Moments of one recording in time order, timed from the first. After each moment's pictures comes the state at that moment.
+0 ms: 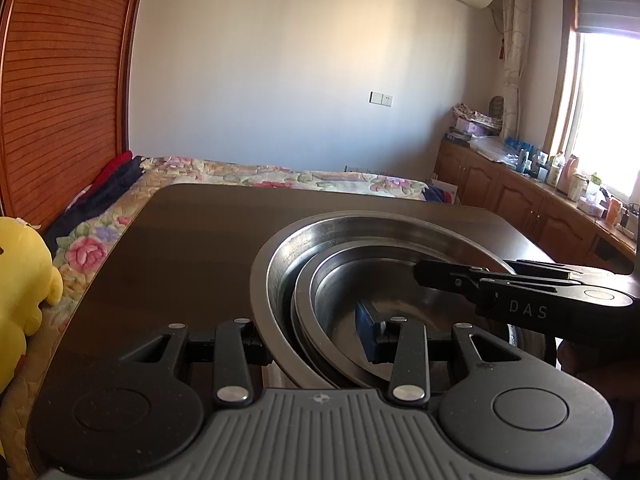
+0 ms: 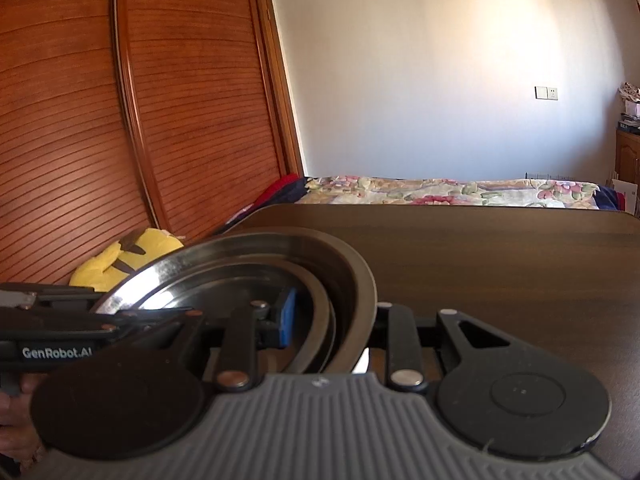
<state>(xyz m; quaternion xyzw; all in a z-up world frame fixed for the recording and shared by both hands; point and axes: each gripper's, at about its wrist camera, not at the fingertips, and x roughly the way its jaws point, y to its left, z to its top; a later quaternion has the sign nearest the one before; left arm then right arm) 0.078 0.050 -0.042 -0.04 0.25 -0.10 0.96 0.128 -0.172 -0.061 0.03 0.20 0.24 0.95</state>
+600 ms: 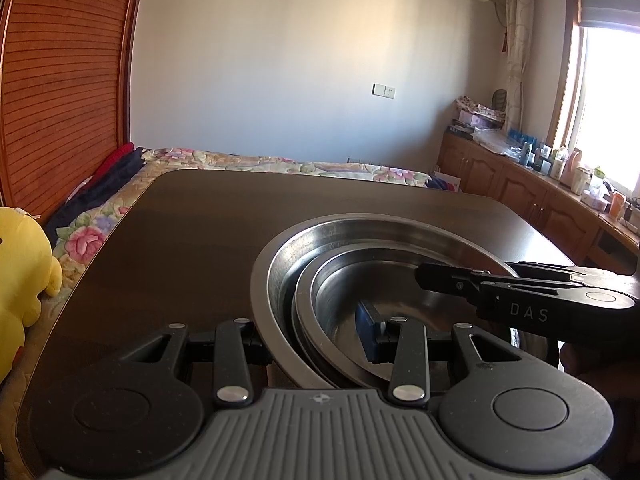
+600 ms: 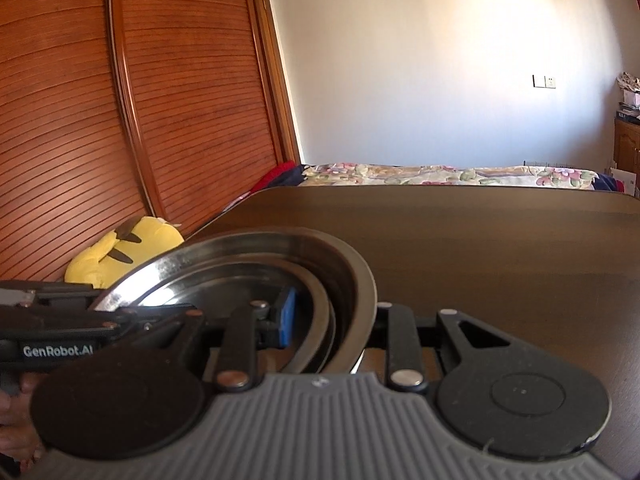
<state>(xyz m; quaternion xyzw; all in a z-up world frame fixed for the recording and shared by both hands) 0.080 0.046 -0.051 -0.04 0.26 -0.10 0.96 0.135 -0.165 -0.070 0.03 0.21 0.23 0.95</state>
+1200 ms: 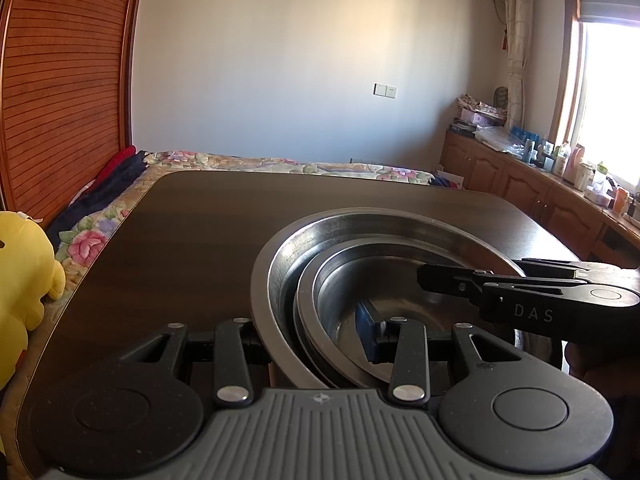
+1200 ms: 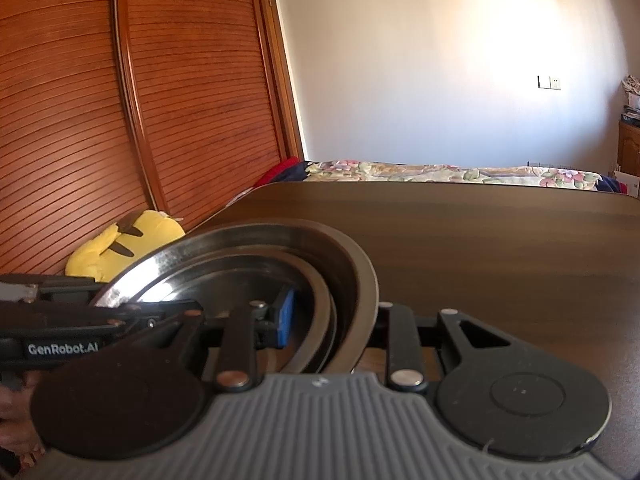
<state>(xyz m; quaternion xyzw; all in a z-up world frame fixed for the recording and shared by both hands) 0.079 0.041 -0.054 -0.03 0.26 -0.09 0.96 0.134 -0.164 -0.072 0.02 0.22 0.24 0.95</state>
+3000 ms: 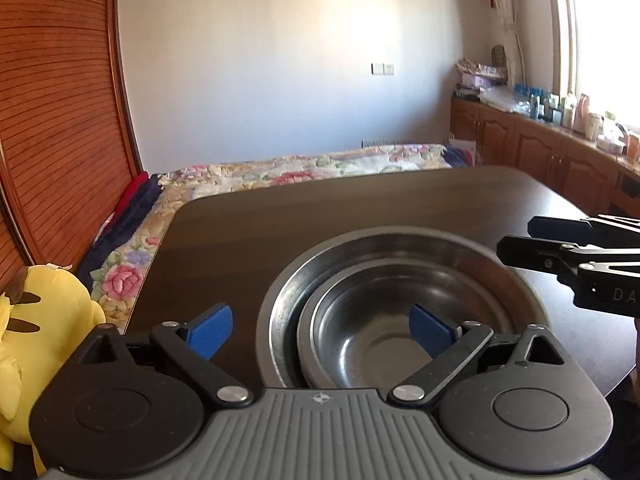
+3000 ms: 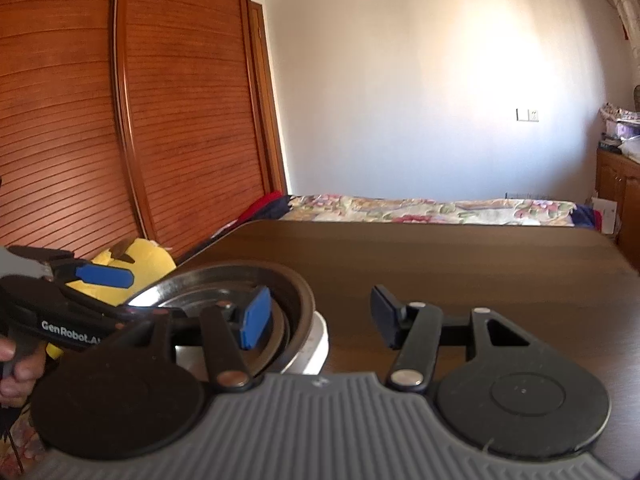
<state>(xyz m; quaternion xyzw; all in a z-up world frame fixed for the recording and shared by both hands) 0.076 0.035 -0.024 0.06 0.27 -0.07 0.96 0.097 -0.192 -0.046 0.02 0.16 0.21 0.96</state>
